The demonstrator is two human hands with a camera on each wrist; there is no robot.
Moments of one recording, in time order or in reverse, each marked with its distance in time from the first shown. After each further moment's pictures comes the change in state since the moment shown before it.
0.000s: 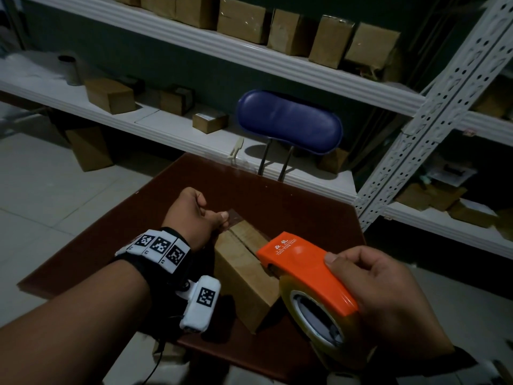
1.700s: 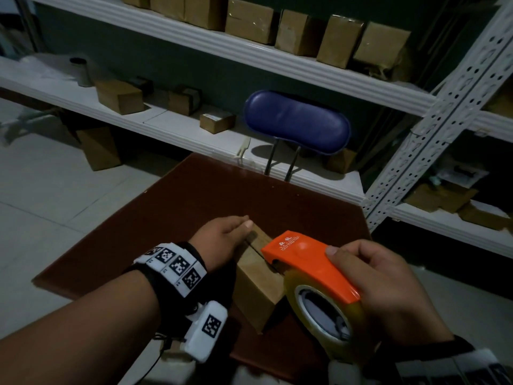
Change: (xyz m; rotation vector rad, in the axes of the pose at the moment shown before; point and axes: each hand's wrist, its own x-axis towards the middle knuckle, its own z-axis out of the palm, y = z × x) left_hand -0.016 -0.006 0.011 0.102 -0.403 0.022; right_hand 0.006 -0.009 0.008 -0.019 0.024 -0.006
